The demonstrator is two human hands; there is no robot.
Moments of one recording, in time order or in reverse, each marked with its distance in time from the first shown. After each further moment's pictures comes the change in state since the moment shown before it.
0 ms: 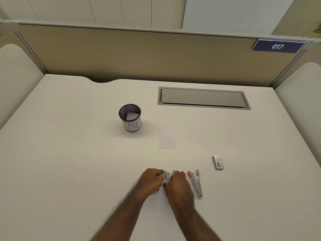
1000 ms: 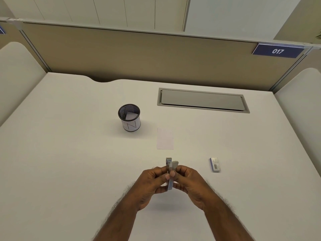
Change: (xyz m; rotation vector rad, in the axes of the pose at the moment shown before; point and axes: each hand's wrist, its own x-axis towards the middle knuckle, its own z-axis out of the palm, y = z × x) left_hand -0.045 0.026 -0.001 -0.599 -0.221 0.213; right_hand 0.008 0.015 -0.086 1.169 -0.495 0.003
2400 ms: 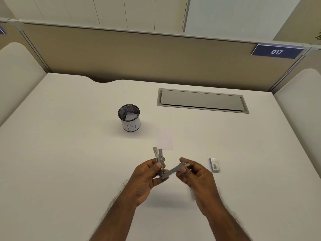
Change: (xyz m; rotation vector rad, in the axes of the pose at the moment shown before) left_hand 0.011 -0.001 -0.013 -0.392 0.121 0.022; right_hand -0.024 -0.012 0.004 0.157 0.270 -0.239
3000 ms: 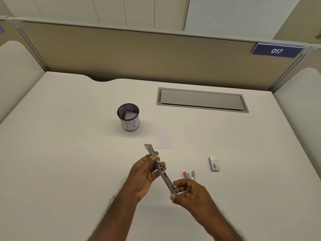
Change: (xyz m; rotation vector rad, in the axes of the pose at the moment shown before) left_hand 0.011 0.003 0.003 -0.199 0.144 0.044; right_hand -0.033 0.009 -0.010 -0.466 -0.121 0.213
